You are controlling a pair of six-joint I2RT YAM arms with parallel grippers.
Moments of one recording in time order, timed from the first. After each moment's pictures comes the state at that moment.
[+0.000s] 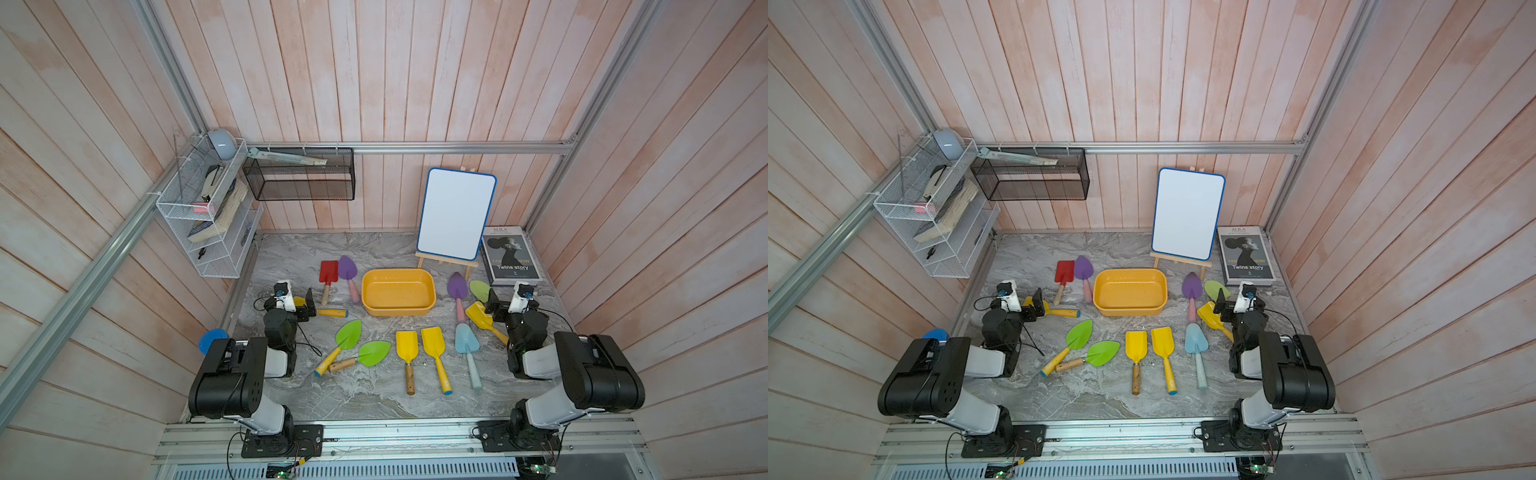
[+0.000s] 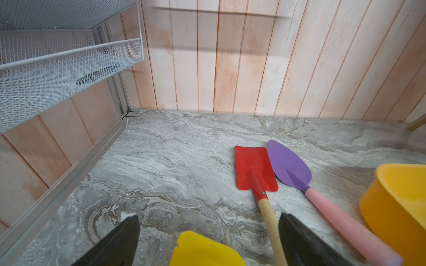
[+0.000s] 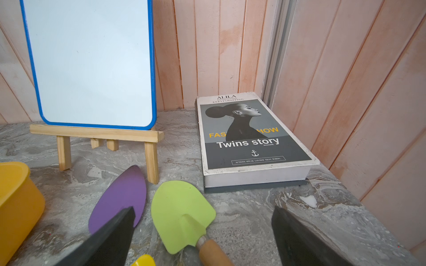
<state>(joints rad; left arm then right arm) 0.03 1.55 0.26 1.15 0.00 -0.02 -0.06 1.55 0.20 1.24 -0.02 0.05</state>
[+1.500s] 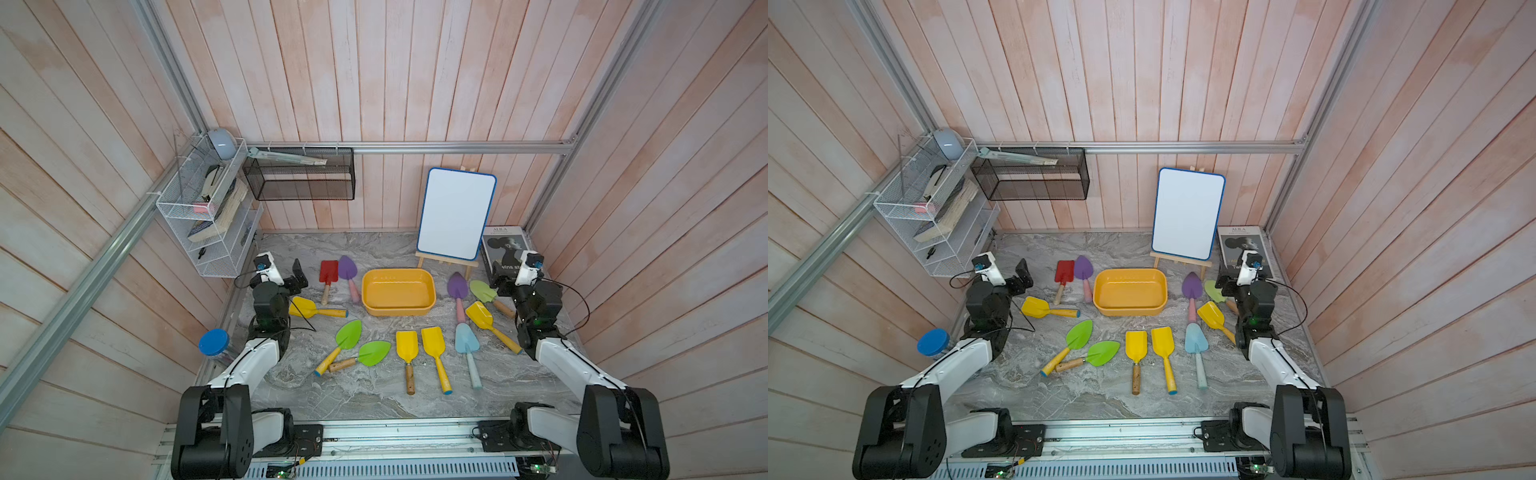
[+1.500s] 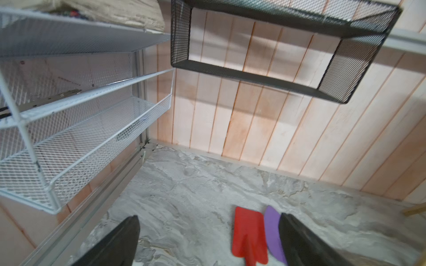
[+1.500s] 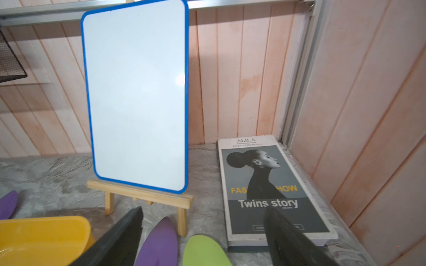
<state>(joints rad) -0.02 1.21 0.58 0.54 -0.13 -0.20 0.02 1.17 0.53 0.52 -0.07 0.08</state>
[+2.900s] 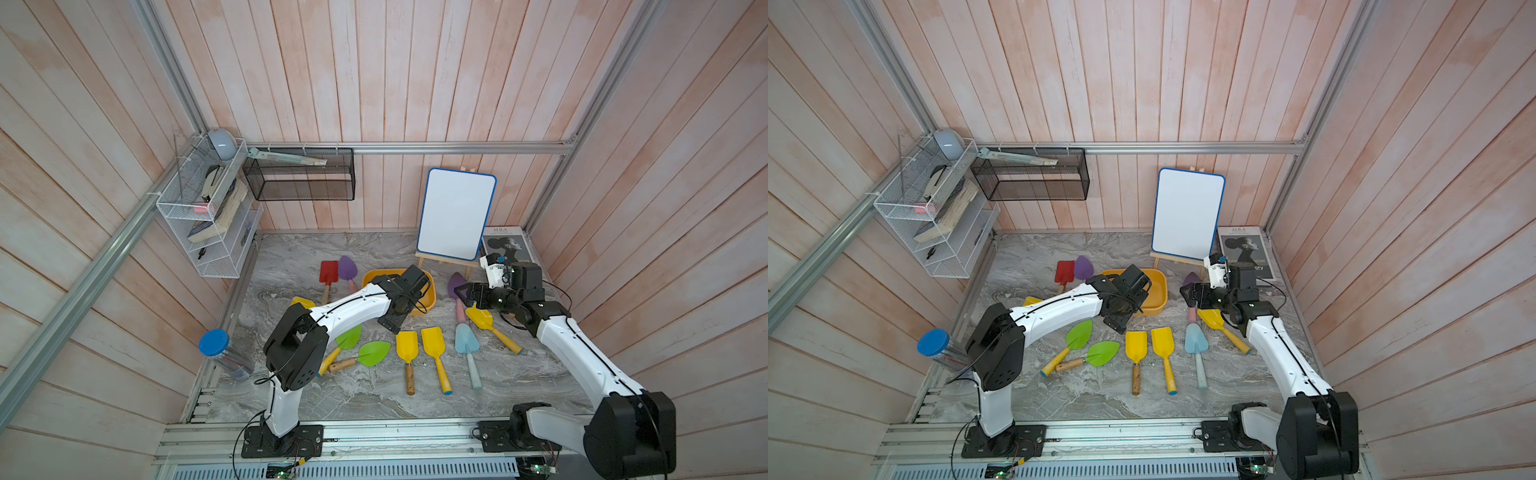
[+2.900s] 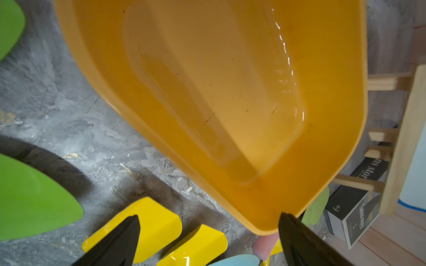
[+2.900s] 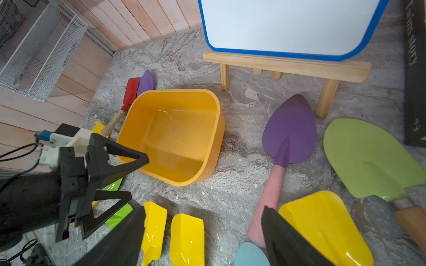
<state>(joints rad) -0.81 1.96 1.55 -0.76 -0.13 -1.72 0.12 1.20 0.83 -0.32 -0.50 0.21</state>
